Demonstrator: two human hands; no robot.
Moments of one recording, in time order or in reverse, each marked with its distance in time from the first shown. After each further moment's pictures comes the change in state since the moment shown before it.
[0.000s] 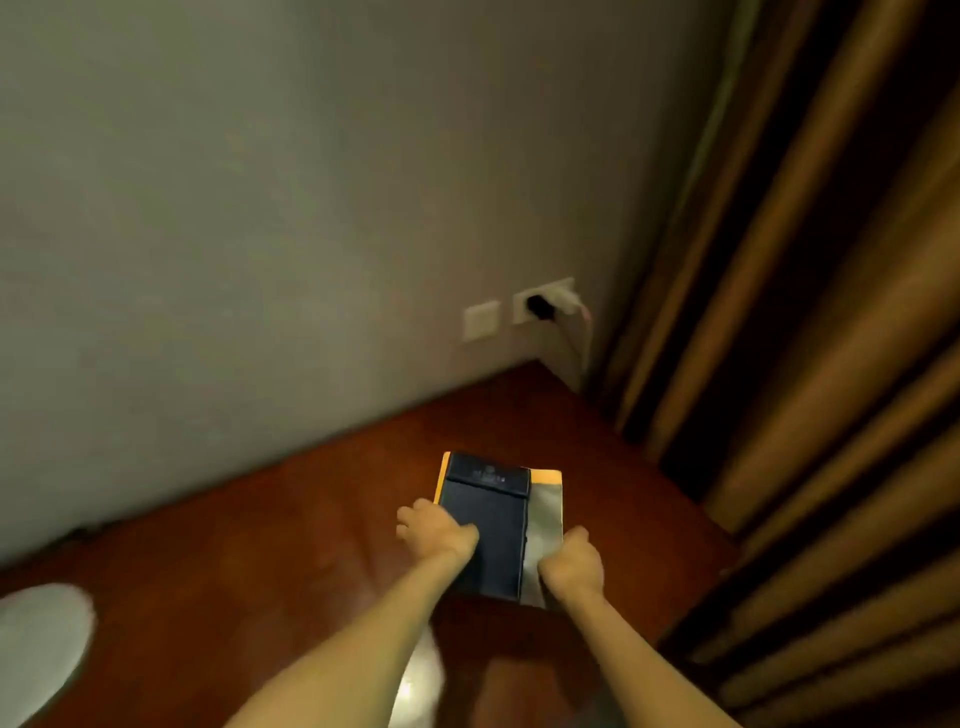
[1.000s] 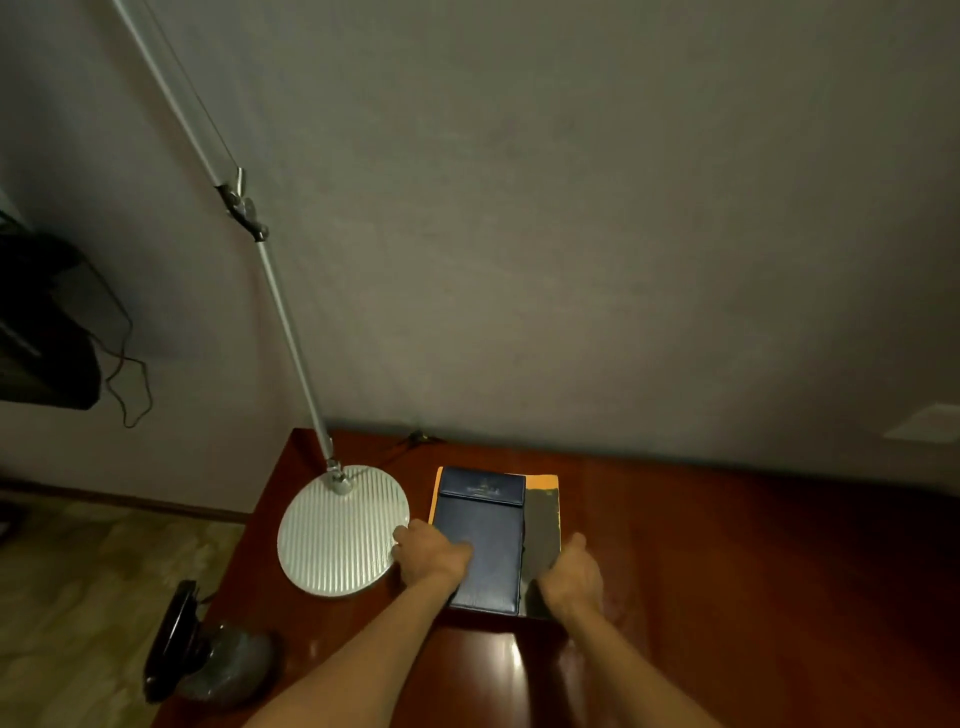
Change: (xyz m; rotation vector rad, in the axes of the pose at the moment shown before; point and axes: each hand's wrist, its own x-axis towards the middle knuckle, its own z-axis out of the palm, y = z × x) left_hand 0.163 -0.286 -0.211 -0.209 0.238 -0.583; right_hand -0.079 -0.245 0.314 -0.419 -0.385 -0.478
